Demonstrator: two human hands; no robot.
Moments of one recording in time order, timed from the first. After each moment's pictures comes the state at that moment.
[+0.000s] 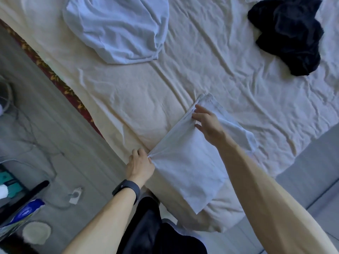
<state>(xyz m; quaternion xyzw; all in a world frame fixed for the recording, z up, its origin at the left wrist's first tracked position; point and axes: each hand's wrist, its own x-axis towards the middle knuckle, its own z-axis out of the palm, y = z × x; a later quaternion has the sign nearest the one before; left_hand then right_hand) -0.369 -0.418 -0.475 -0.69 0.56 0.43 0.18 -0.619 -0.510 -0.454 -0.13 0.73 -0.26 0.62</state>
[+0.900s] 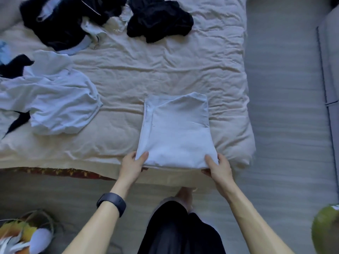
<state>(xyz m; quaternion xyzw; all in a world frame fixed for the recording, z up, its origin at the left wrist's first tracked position) -0.356 -0.450 -0.372 -0.56 0.61 0.56 0.07 -0.510 -0.206 -0.385 0.18 0.74 -0.52 0.38</state>
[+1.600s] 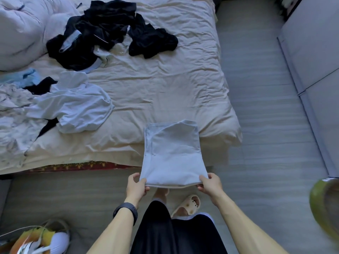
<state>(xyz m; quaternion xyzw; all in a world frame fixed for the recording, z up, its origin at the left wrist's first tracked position) -0.183 -0.373 -0.329 -0.63 0.50 0.59 0.08 -0.327 -0.134 -0.355 0.28 0.74 -0.47 0.40</state>
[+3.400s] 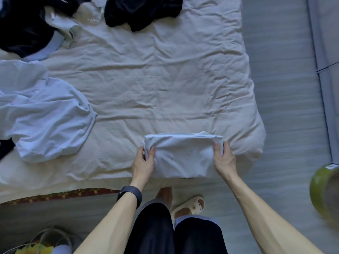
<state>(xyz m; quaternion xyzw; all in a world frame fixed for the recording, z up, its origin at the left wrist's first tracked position) -0.380 -0.507 -0.413 -0.50 0.70 0.49 0.11 -0.507 -0.269 -0.409 0.15 0.88 -0.33 0.29</state>
